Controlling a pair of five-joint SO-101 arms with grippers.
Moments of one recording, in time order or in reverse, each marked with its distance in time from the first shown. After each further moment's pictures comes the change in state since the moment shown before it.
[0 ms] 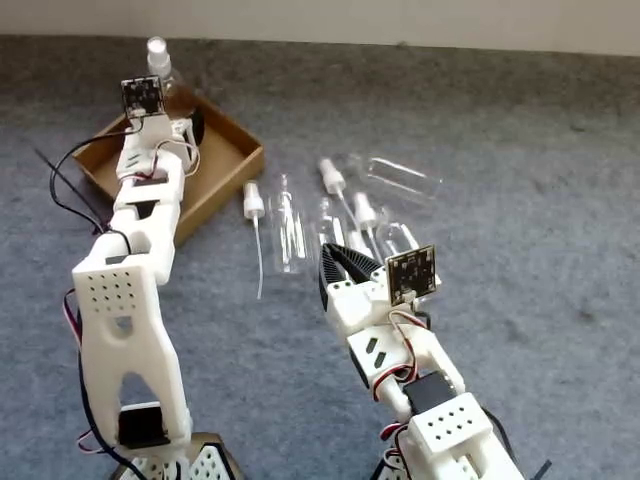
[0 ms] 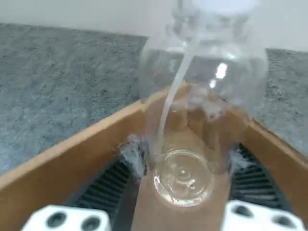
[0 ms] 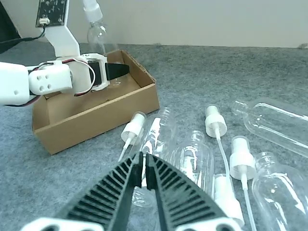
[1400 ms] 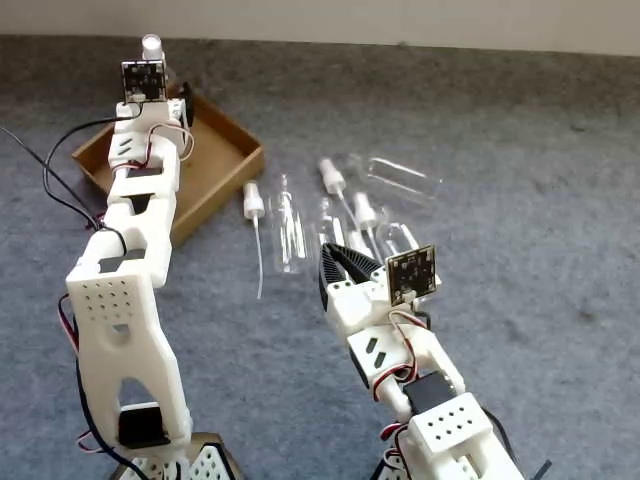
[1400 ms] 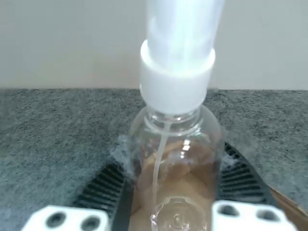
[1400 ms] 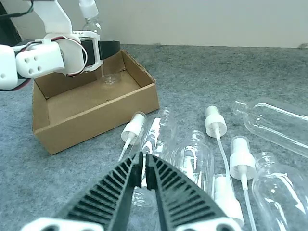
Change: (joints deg) left arm 0.1 -5.9 1.7 -3.7 -7.0; right arm 0.0 0.0 0.0 0.0 0.0
